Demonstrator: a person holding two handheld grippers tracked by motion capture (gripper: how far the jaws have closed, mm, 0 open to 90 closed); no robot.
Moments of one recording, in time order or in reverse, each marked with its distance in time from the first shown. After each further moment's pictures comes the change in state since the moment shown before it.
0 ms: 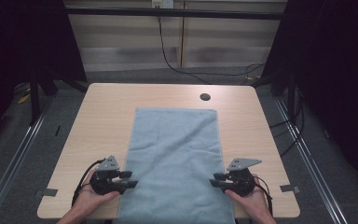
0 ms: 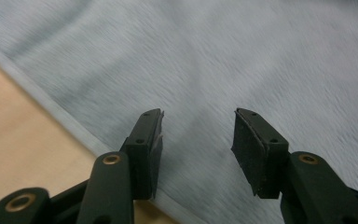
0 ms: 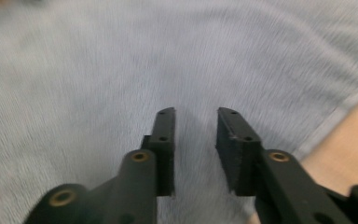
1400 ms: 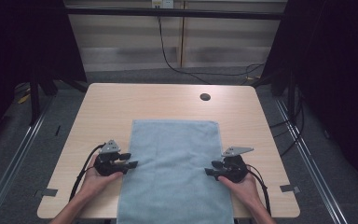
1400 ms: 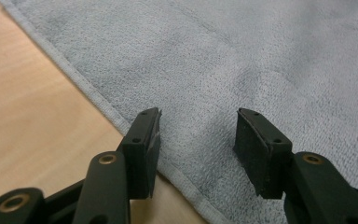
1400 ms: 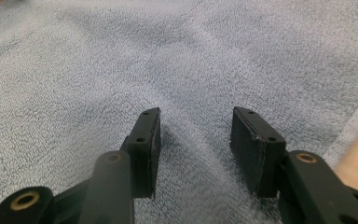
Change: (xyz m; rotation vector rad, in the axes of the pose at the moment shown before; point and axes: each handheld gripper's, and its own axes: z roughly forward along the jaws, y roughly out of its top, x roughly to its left) left arm 0.037 0.008 0.020 -0.050 0.109 -0.017; right arm -0.027 0.016 0.032 0.004 -0.043 0.074
